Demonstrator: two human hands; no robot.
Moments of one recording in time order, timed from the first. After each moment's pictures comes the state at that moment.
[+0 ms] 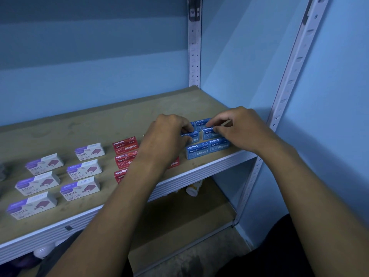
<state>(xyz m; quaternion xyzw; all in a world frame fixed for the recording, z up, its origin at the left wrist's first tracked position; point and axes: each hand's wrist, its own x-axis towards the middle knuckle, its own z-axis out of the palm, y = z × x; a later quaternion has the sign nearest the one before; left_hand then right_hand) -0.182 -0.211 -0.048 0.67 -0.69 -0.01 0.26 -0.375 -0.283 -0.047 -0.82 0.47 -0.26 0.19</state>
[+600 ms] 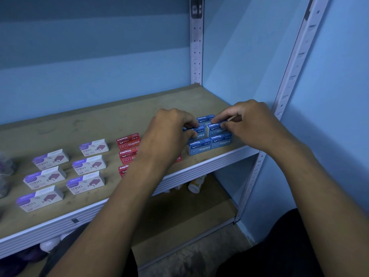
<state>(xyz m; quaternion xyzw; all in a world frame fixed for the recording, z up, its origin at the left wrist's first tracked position) -0.188 -0.192 -0.035 0.66 -0.69 -0.01 0.30 -0.384 -0.265 -0.035 -0.81 0.46 -0.29 0.19</state>
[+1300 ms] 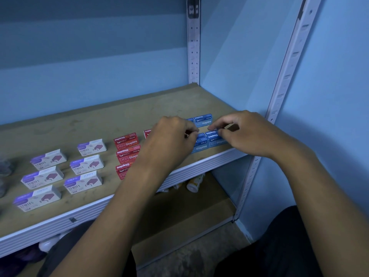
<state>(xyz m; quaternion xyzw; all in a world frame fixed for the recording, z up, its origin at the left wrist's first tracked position) -0.199 -0.183 -0.042 0.66 -0.69 -0.01 0.28 -0.391 -0.251 -0.037 -0.83 0.46 -0.20 0.23</state>
